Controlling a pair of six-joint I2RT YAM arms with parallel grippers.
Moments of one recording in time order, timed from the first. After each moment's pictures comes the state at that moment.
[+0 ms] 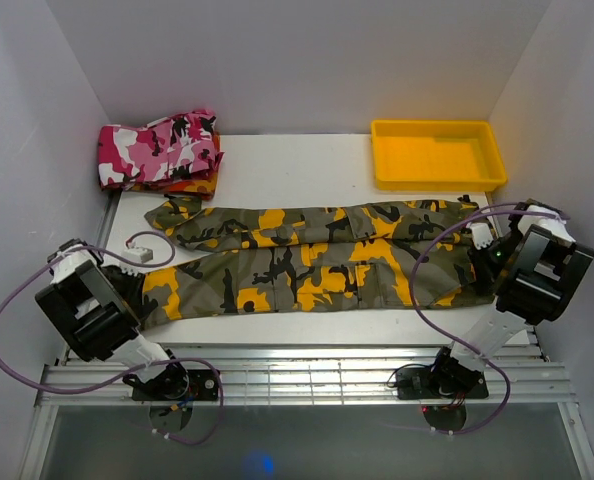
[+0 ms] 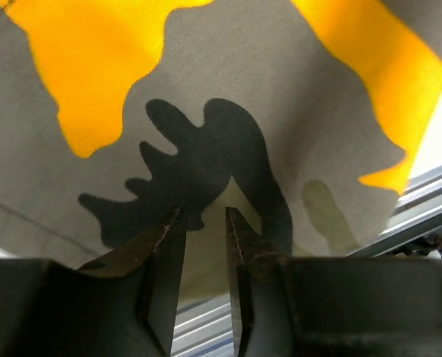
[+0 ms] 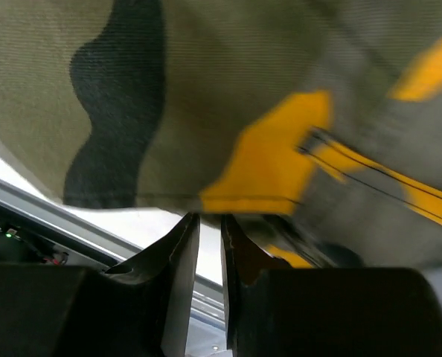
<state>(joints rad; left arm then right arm) 0.71 1.54 0.93 -1.01 0.33 1.11 -0.52 1.78 1.23 -1.13 -0.20 -1.03</state>
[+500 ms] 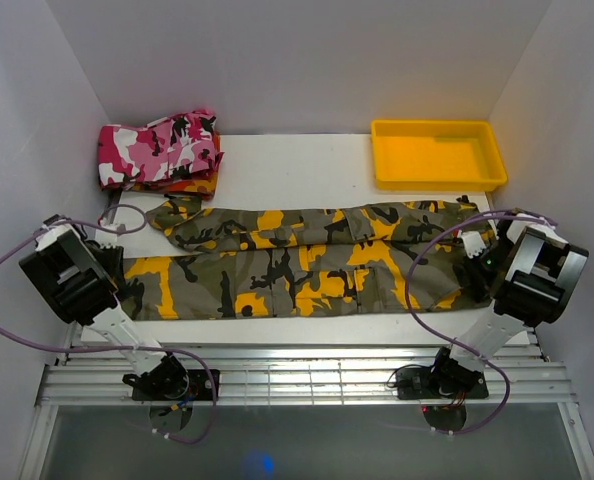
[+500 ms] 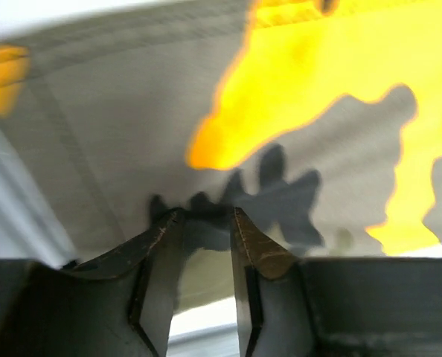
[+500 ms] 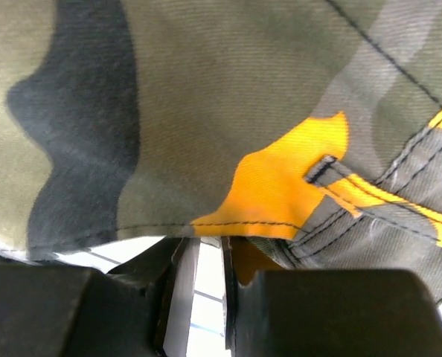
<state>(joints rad) 0.70 1.87 1.23 -0.93 0.26 0.80 -0.47 1.76 1.07 -0.98 -0.10 -1.00</state>
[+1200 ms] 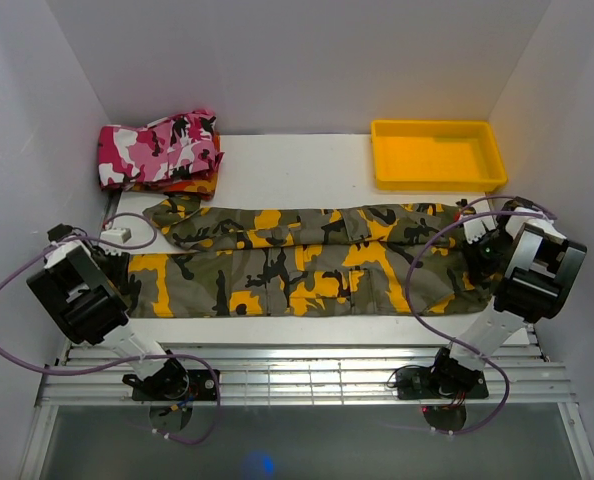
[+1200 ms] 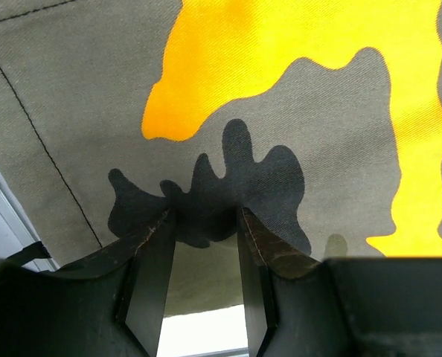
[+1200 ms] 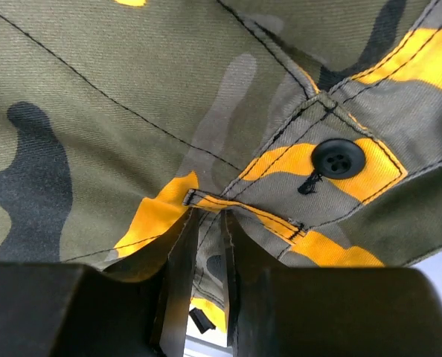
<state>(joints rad) 0.71 1.70 1.02 -0.69 0.29 0.86 -0.44 1.80 1.14 -0.90 -0.21 -0.97</state>
